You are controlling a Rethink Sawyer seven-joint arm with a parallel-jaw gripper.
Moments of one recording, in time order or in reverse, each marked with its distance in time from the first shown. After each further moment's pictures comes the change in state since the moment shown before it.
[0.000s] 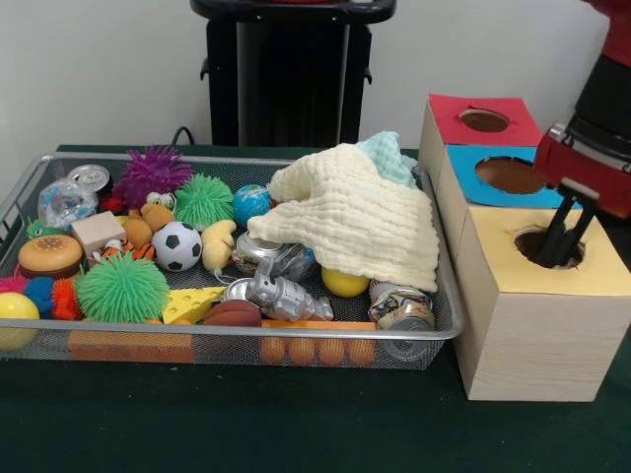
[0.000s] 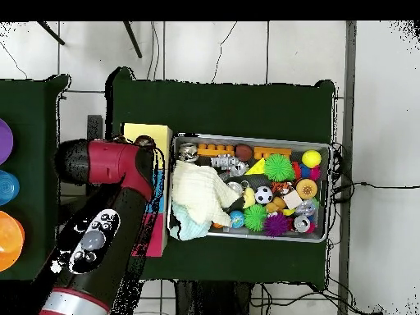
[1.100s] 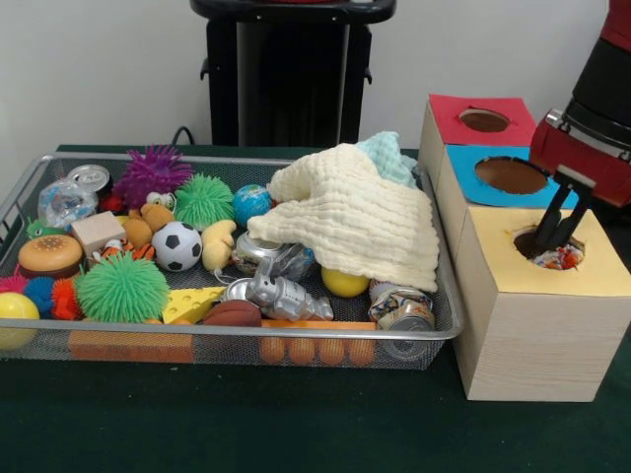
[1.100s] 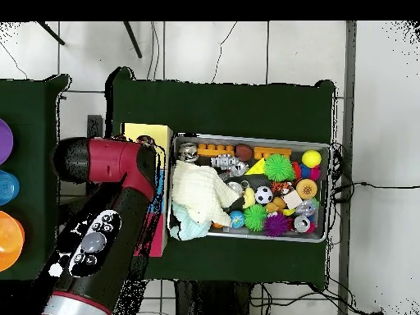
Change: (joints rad) arm -0.011 -0.013 0.000 -0.001 -0.016 0.024 0.000
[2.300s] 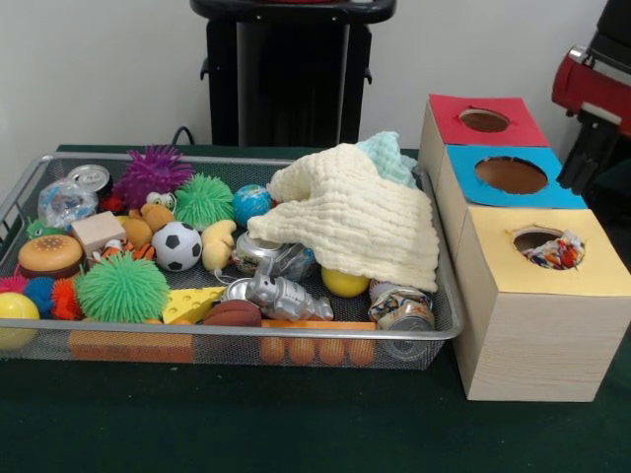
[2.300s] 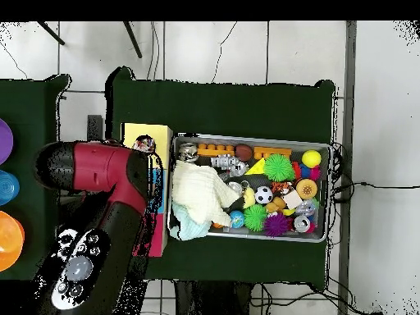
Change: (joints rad) arm 0.024 -0.104 -0.008 0.050 -0.008 0.080 0.000
